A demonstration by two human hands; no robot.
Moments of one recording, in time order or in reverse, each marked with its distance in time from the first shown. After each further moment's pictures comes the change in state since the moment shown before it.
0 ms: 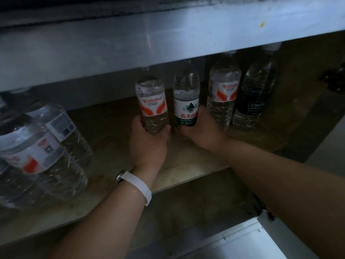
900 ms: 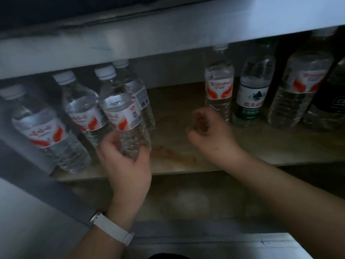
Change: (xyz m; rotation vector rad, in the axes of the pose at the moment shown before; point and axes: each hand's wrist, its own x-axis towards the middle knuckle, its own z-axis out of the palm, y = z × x) left_hand -0.075 -0.029 -0.165 0.216 0.494 0.168; right_hand -0.084 -0.091 0.068 0.093 -0.201 -0.146
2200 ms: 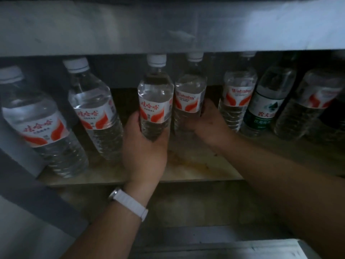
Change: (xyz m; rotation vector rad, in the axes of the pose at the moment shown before) left_hand 0.042 -0.007 0.026 -0.076 -0.178 -0.101; right_hand 0.066 -0.012 0.042 0.240 -0.048 -0.008
